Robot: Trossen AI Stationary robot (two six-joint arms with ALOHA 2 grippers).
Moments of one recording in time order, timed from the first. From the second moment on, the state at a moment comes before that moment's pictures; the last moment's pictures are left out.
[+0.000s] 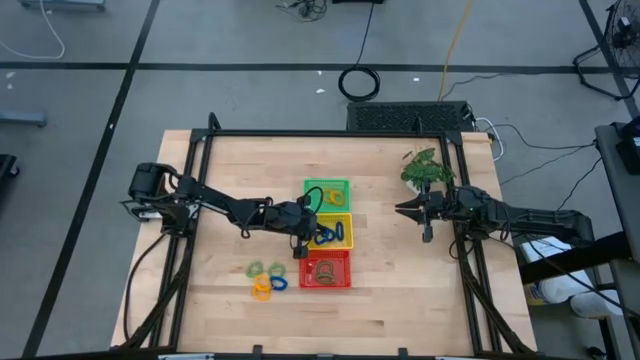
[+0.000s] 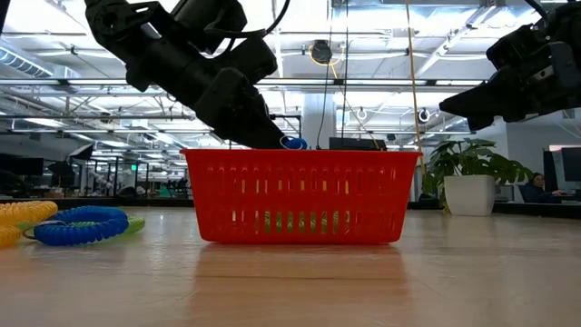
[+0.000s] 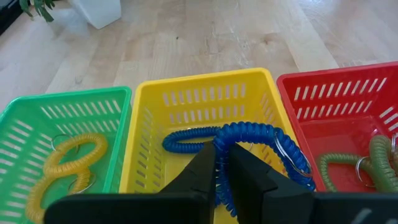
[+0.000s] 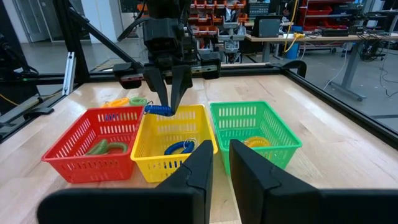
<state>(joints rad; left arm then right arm) -0.07 1.71 0.79 0.37 -0.05 0.07 -0.16 0.19 0.02 0.08 -0.11 0.01</state>
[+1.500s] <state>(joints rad) -0.49 1.44 0.79 -0.34 -0.15 -0.38 -0.16 0.19 0.02 0.08 -0.11 0.01</state>
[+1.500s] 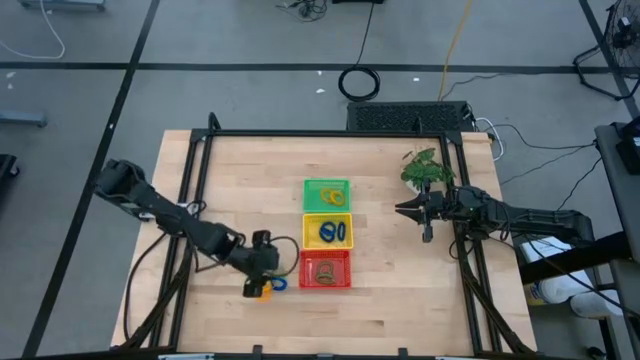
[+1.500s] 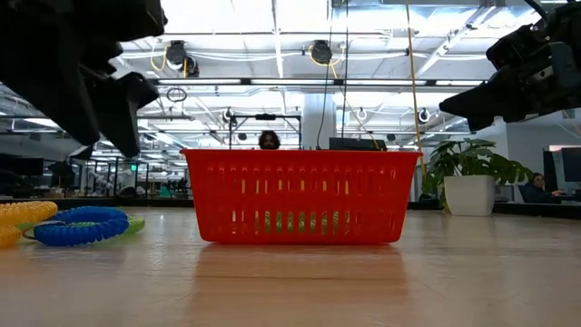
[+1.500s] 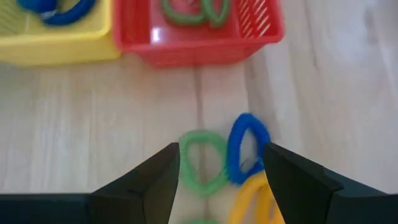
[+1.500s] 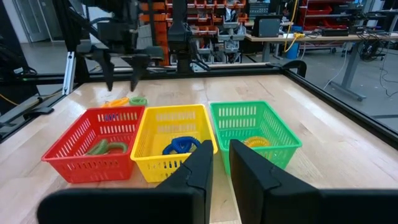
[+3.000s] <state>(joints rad) -0.50 1.65 0.79 -0.23 -0.13 -0.25 -0.16 0.19 0.02 0.08 -0.11 0.01</state>
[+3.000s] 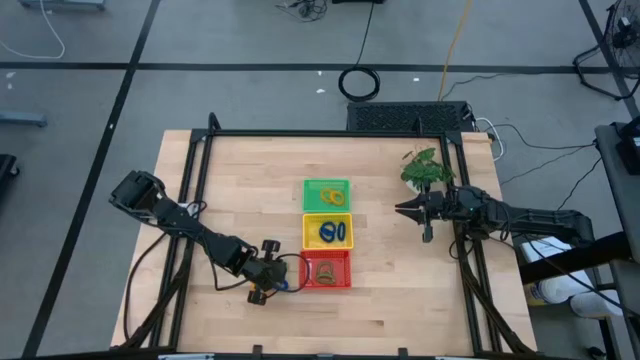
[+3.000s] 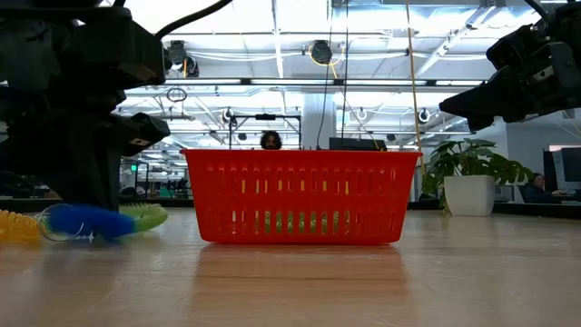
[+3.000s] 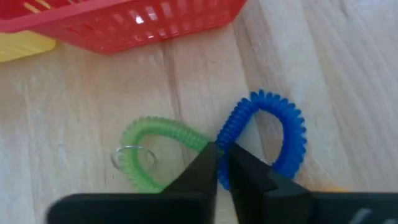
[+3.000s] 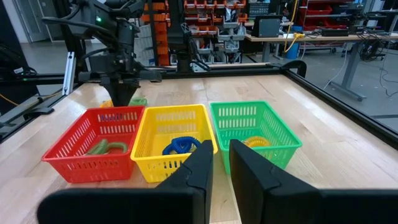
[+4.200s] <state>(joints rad) -0.51 1.68 0.79 -0.10 -0.03 -0.40 -0.16 0.19 0.02 0.08 -0.11 0.01</state>
